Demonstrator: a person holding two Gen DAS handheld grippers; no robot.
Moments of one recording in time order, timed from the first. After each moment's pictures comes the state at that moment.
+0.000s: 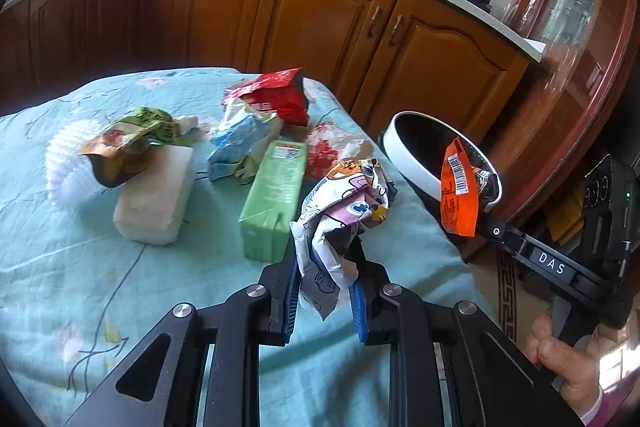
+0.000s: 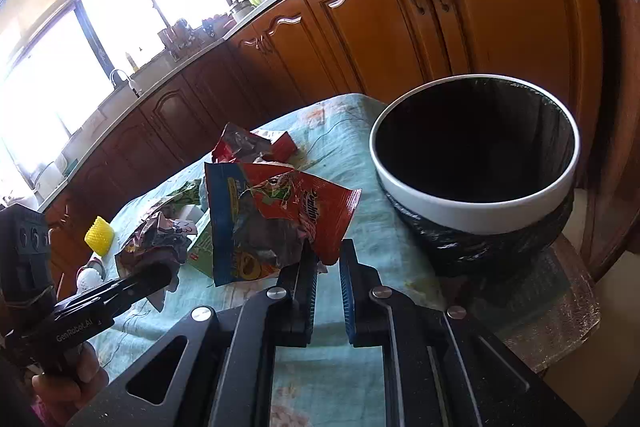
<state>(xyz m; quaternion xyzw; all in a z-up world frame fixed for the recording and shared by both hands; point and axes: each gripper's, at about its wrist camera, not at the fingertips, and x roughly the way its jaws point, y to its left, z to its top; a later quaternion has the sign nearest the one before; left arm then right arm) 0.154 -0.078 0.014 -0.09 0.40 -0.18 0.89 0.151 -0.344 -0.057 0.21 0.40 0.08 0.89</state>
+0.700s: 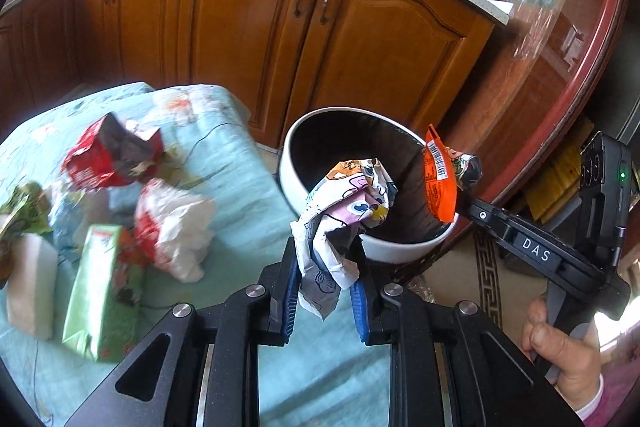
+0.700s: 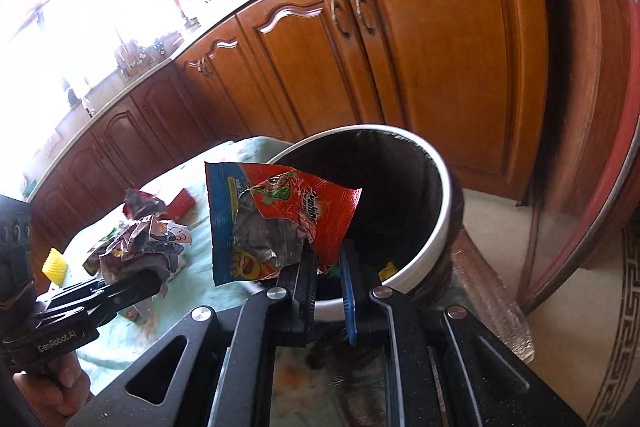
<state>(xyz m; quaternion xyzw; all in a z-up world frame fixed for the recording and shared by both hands) 0.254 -0.207 0.000 -0.05 0.42 -0.24 0.87 0.177 -0.447 -0.052 0.19 0.40 0.00 0.90</state>
